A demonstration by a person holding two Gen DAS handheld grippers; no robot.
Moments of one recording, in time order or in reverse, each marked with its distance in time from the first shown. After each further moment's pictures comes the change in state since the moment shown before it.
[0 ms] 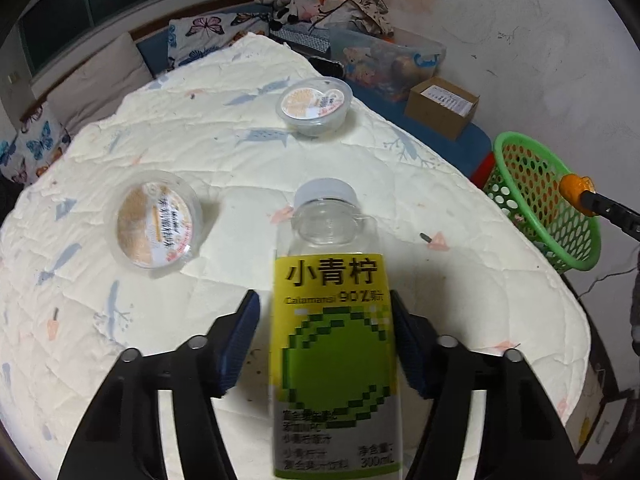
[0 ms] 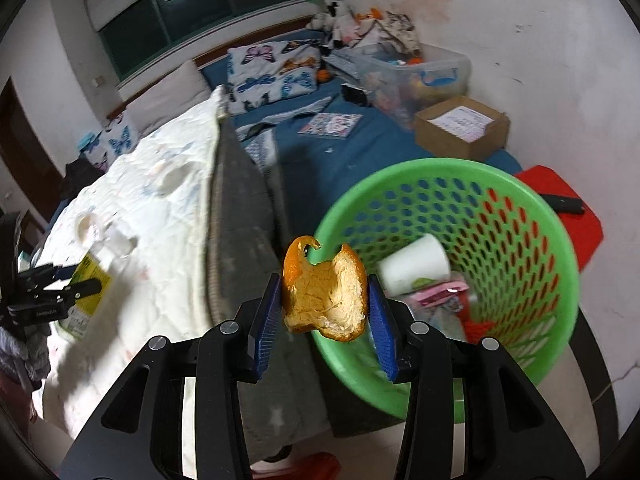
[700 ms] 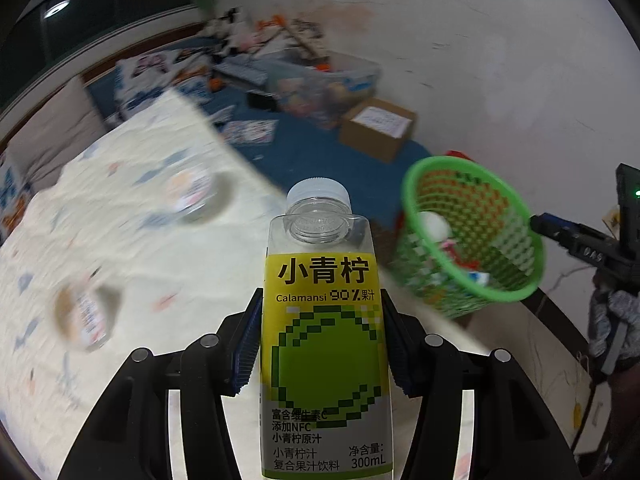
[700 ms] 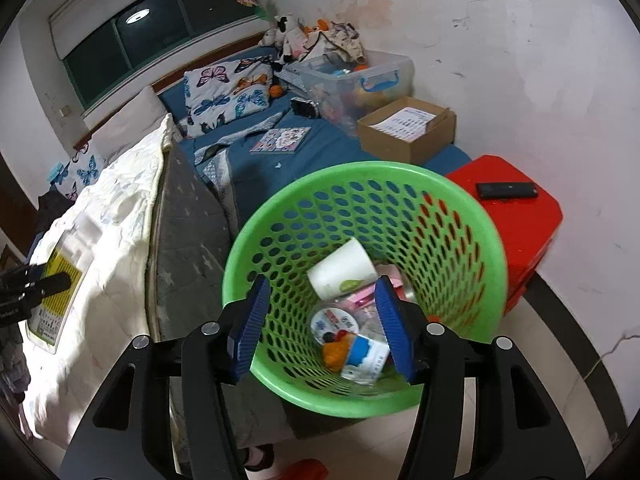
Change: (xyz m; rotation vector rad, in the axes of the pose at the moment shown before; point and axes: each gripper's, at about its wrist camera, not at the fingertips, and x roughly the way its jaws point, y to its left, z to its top) left arm -0.021 -0.102 0.046 0.129 -0.088 -0.132; right arm -0.033 -0.061 -0.010 0.090 -0.050 -0.099
